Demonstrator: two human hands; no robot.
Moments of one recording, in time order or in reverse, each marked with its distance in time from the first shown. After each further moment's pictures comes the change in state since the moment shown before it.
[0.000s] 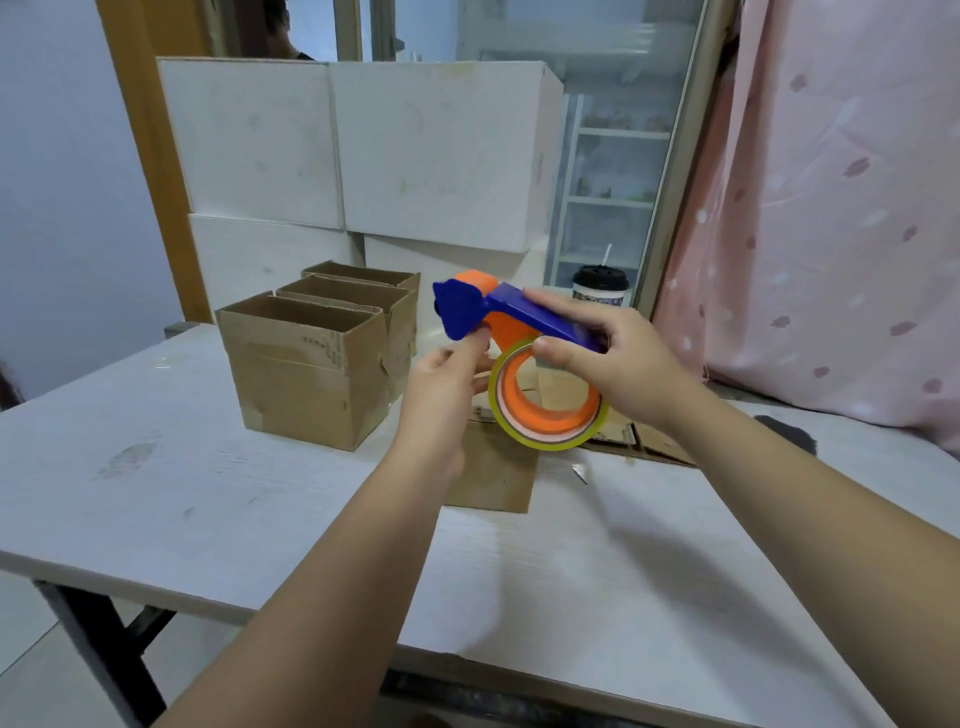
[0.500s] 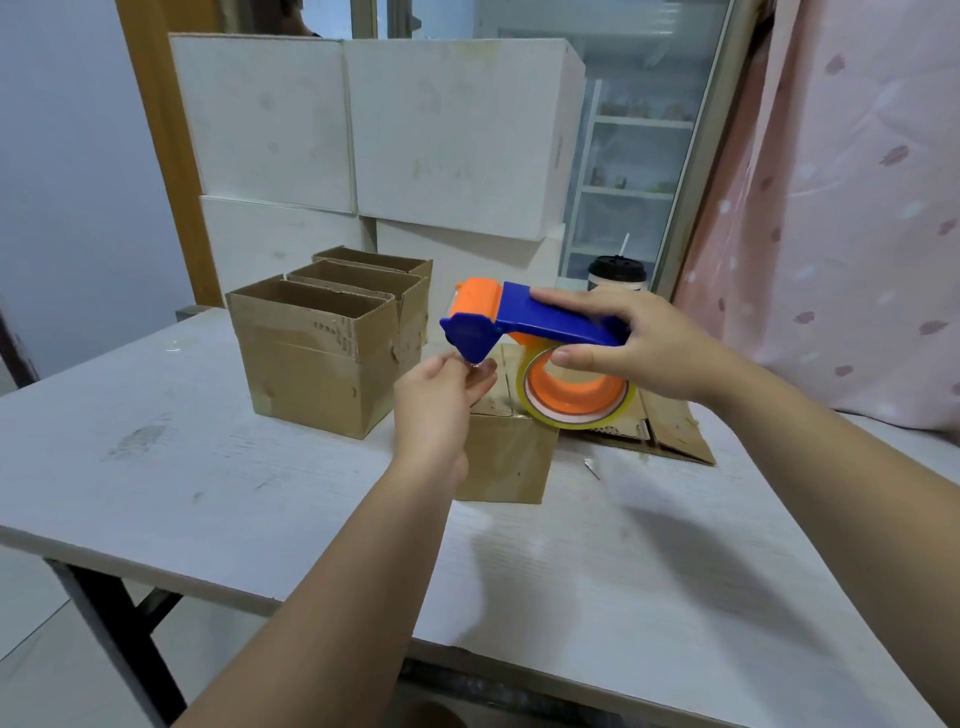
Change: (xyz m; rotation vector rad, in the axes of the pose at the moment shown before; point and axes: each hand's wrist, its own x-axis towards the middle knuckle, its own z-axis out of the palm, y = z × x) left_hand -0.001 -0.012 -0.008 -0.123 0.164 -0.056; right_hand 0.015 0.006 -0.017 -0.247 -0.164 -0.048
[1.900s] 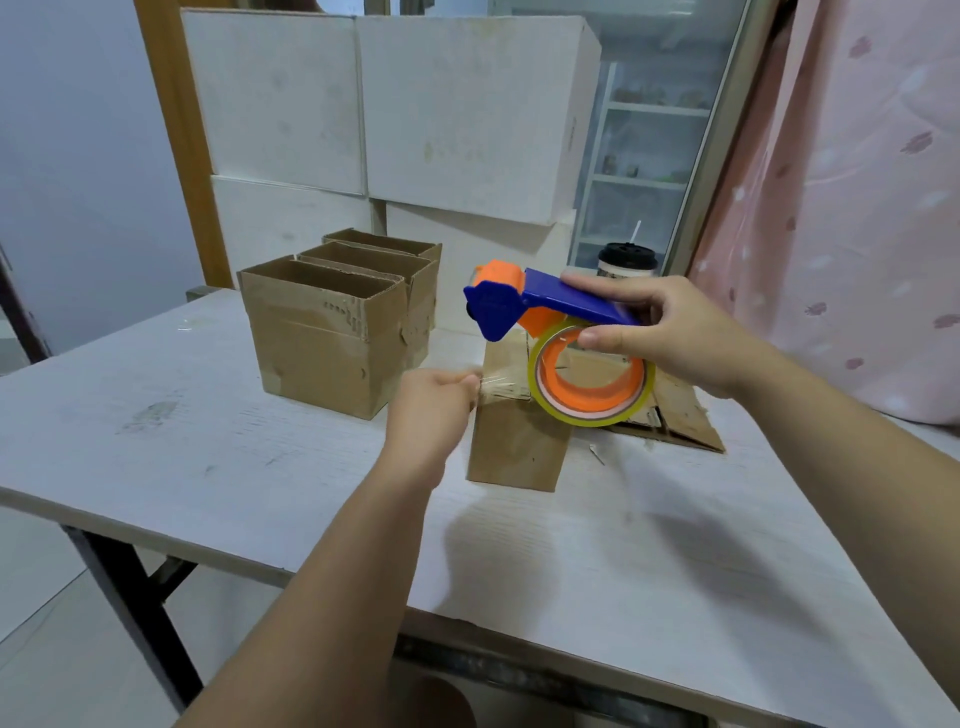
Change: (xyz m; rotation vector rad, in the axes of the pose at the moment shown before) left_hand 0.001 -0.010 -0.028 0.550 -0.045 0.068; right_hand -0.012 -0.001 -0.002 0.269 -0.018 0.095
